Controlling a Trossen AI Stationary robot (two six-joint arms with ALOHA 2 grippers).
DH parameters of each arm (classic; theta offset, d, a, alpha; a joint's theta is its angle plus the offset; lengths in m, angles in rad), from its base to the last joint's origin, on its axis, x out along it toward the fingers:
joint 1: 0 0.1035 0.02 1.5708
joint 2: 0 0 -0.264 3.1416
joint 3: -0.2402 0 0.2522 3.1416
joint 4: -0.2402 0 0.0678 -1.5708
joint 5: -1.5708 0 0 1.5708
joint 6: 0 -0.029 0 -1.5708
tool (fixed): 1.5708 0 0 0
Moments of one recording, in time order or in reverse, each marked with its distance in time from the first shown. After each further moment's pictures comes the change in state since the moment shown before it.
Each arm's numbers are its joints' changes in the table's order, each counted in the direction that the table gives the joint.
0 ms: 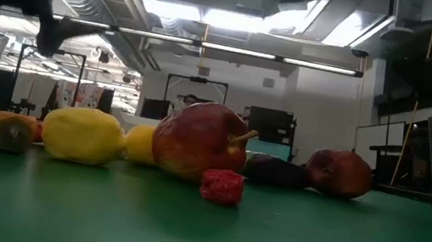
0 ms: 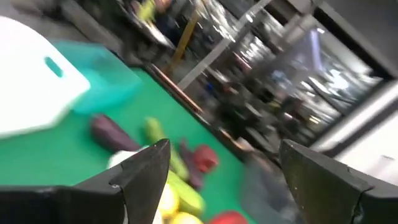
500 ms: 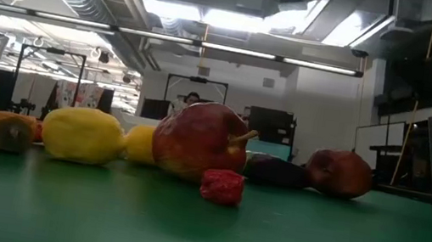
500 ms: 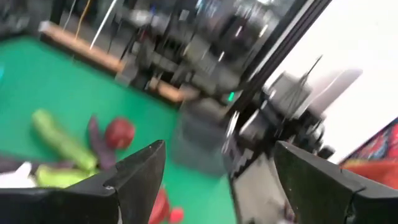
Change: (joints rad) left arm -0.115 -0.479 -0.564 -0.282 -0.241 -0.172; right arm 0.000 0.000 0.000 0.004 -0.006 -0.007
